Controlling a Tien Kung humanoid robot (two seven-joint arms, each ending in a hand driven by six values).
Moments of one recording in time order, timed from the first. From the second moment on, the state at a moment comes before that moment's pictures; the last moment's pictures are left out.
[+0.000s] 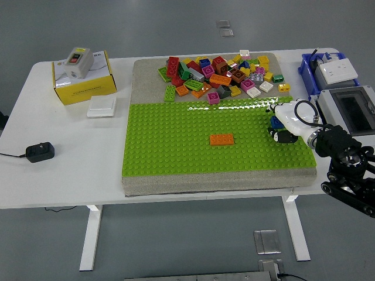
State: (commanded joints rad) left arm 0.03 0.14 -1.63 -0.18 1.86 -0.05 0.14; right arm 0.76 -0.45 0.29 1.01 -1.99 -0.27 -0.24
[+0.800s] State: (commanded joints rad) left arm 0.03 0.14 -1.63 -0.18 1.87 -0.05 0.15; right arm 0.77 -0.43 0.28 0.93 -1.93 -0.26 -0.23
